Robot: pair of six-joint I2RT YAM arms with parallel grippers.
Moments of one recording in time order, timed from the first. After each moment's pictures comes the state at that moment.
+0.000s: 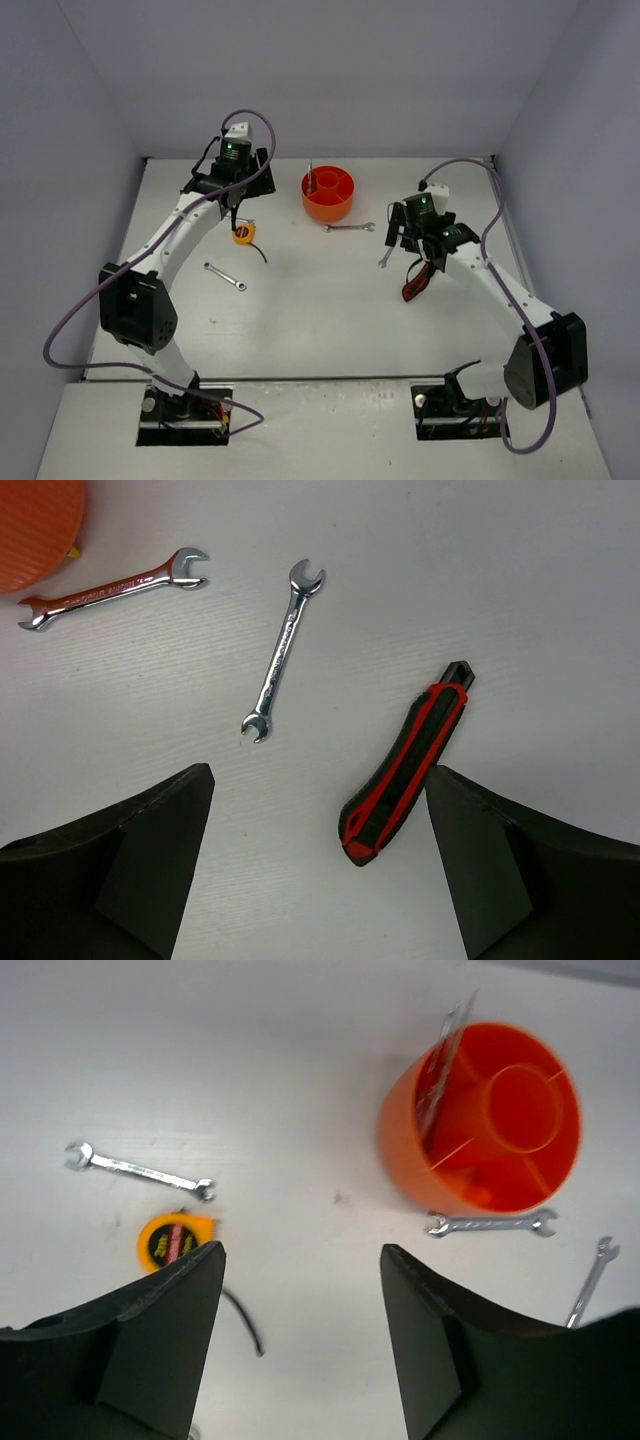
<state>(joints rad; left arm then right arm) -0.35 1.68 1.55 -0.50 -0.14 -0.42 0.39 1.35 1.03 -0.54 0.38 0.48</state>
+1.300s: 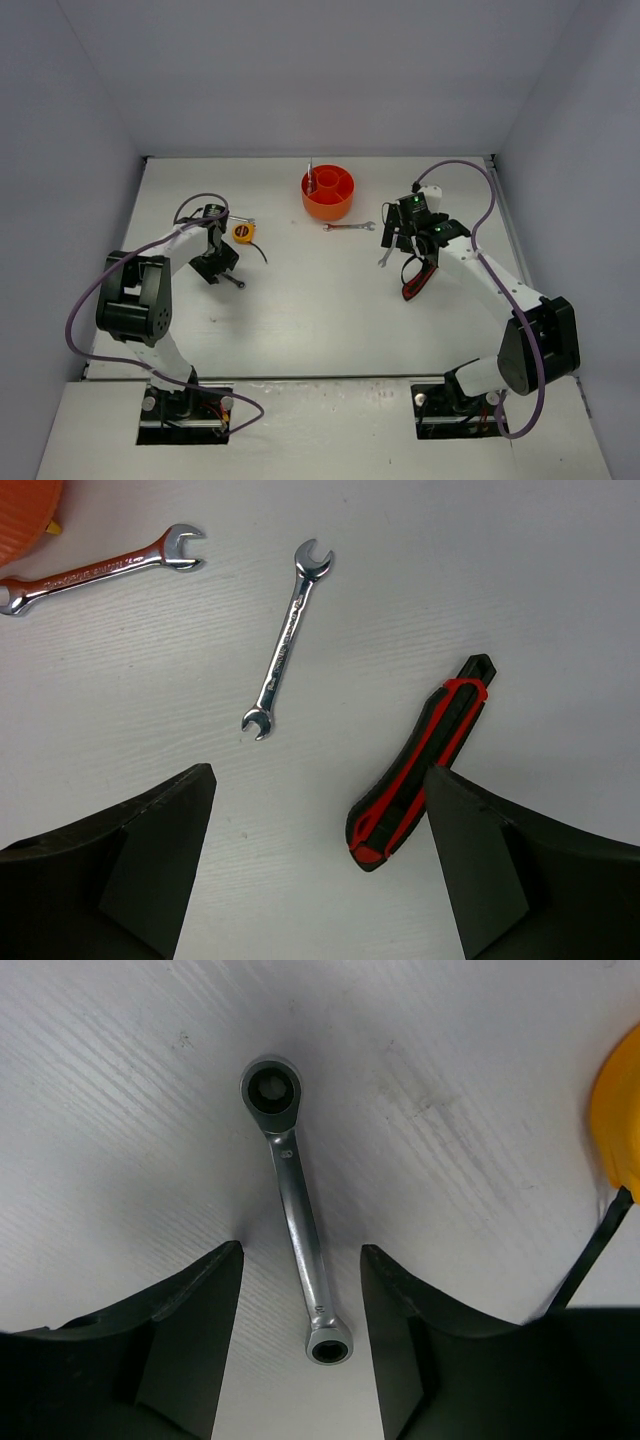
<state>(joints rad) -0.16 1.71 1.07 -0.68 -0.22 -1.00 0.39 1.41 1.03 -0.53 0.36 0.49</state>
